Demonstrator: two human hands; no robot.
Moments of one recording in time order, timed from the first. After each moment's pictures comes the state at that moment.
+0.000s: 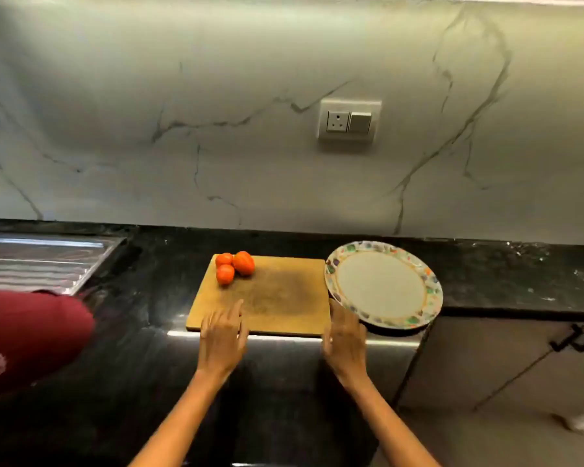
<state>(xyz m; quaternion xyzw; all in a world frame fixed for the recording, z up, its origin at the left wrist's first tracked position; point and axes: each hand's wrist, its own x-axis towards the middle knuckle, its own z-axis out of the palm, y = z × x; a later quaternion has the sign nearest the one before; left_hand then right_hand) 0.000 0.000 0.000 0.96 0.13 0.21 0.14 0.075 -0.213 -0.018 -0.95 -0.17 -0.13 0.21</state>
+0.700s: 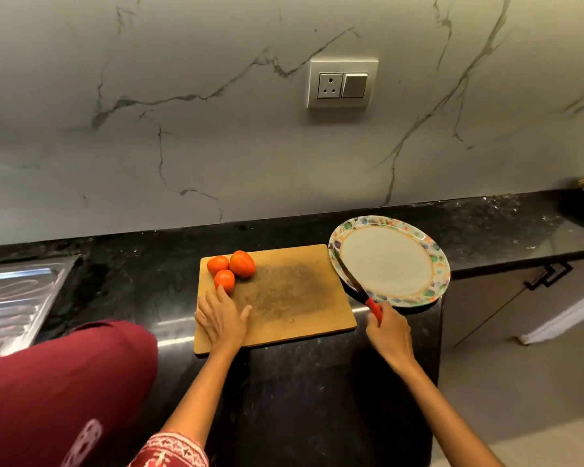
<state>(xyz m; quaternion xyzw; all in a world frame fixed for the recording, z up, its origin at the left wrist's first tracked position) 0.088 0.079 -0.028 0.94 0.25 0.04 0.22 0.083 -0.199 0.011 -0.94 0.10 0.00 0.32</state>
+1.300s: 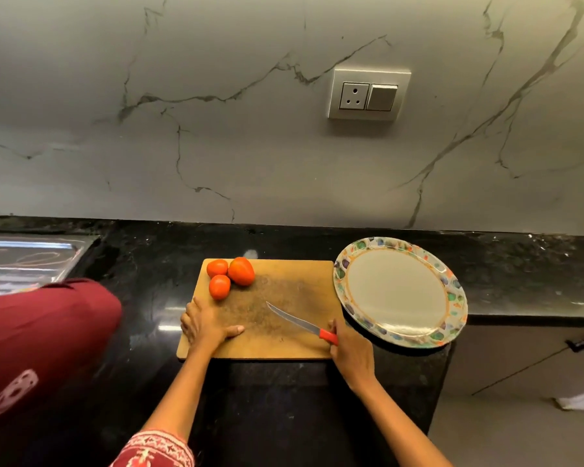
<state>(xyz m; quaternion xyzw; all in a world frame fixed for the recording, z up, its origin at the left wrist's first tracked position) 0.094 0.080 -0.035 0.88 0.39 -0.02 0.28 0.133 -0.189 -0.034 -0.97 -0.13 0.04 0.19</state>
